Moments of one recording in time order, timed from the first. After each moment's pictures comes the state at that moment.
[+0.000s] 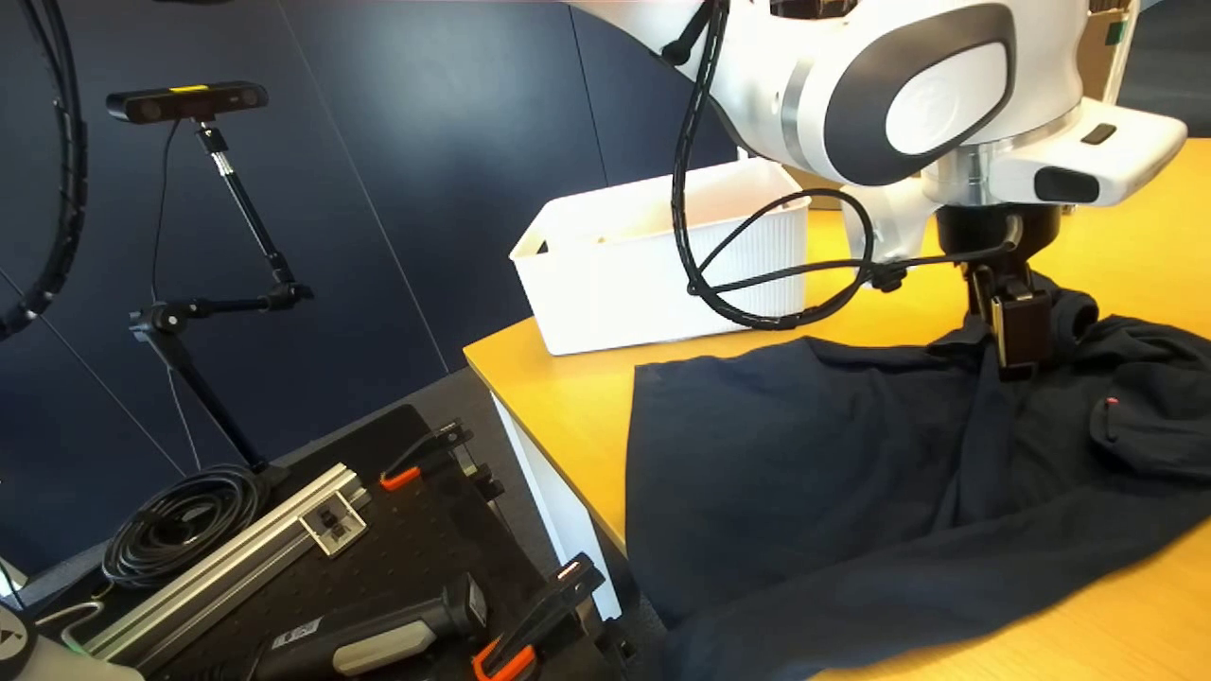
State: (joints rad) arm -0.13 0.97 -0.18 -1.33 0.23 2.54 0.51
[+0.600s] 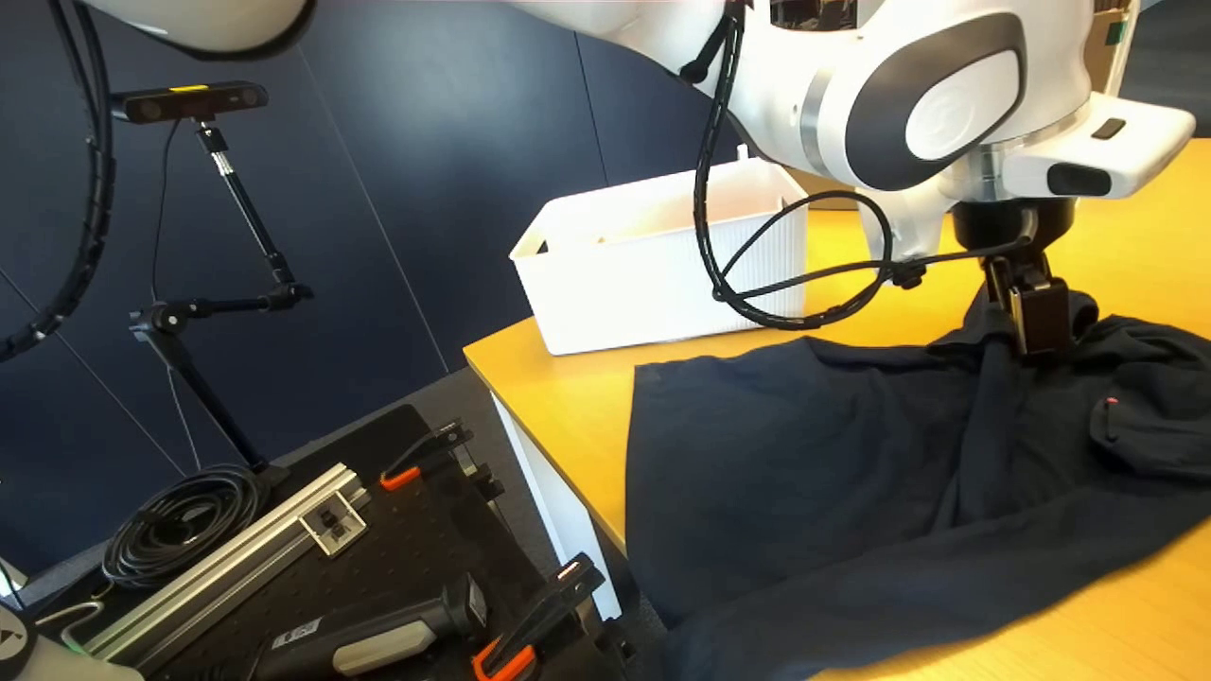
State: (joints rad) arm -0.13 1.07 -0.19 -1.19 0.23 2.54 0.53
